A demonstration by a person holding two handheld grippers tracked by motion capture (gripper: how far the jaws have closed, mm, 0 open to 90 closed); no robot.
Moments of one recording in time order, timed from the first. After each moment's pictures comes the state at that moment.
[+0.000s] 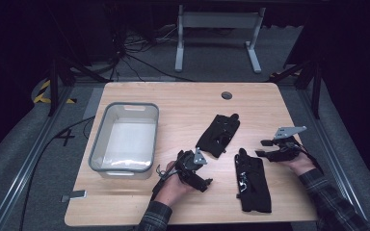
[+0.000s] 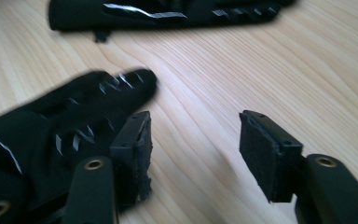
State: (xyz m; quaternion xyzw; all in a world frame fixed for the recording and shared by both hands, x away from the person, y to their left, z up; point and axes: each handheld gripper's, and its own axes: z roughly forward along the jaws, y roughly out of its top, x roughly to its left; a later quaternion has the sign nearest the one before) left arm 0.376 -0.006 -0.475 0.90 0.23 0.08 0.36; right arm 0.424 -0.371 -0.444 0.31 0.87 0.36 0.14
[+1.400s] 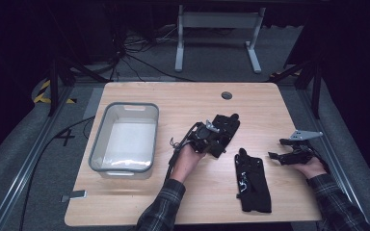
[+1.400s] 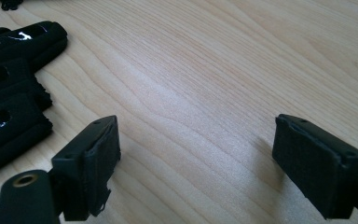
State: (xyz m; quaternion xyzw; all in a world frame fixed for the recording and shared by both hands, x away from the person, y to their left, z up) left arm 0.453 -0.048 -0.429 0.89 0.27 0.05 0.37; right arm 0.422 -0.418 -0.465 0.38 0.84 0.36 0.18
